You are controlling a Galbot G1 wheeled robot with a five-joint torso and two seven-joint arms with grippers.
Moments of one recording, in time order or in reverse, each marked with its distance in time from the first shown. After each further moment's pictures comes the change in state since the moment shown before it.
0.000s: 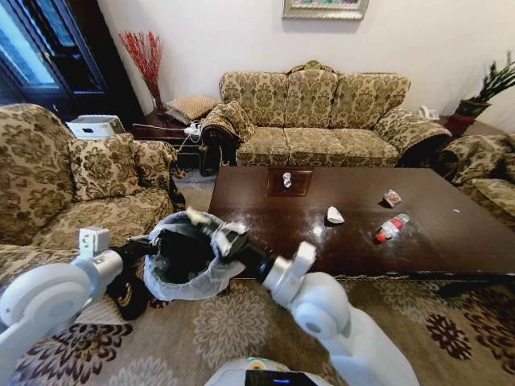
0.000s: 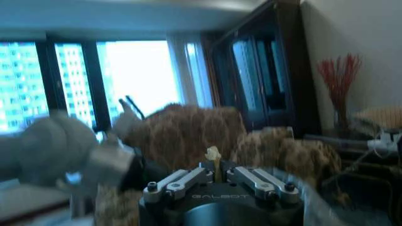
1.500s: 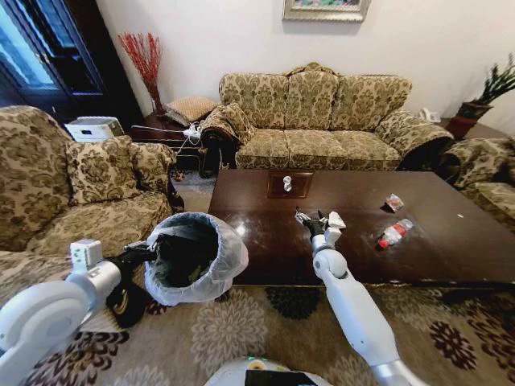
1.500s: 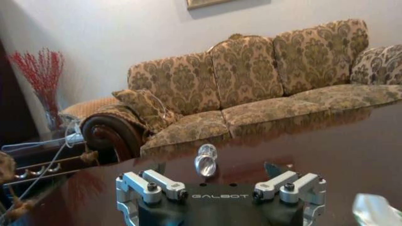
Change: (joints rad) left arm -0.013 -0.140 0.037 -0.018 0.082 -0.035 0.045; right arm 0.023 0.066 0.504 -0.759 -0.009 0.396 0.290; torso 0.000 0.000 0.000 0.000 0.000
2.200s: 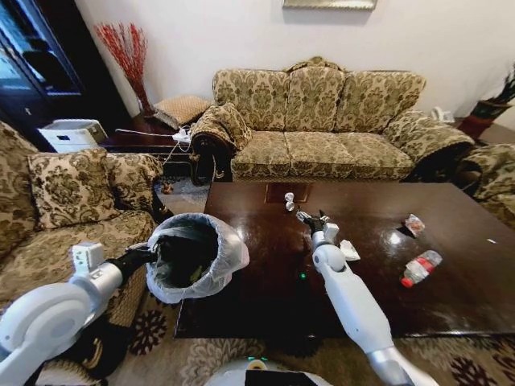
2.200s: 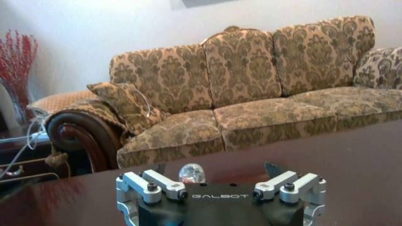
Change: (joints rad) left arm -0.013 -0.015 0.036 0.013 0.025 -0.010 0.017; right arm 0.091 0.018 -0.006 -0.122 -0.030 -0.015 -0.020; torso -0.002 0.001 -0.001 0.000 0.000
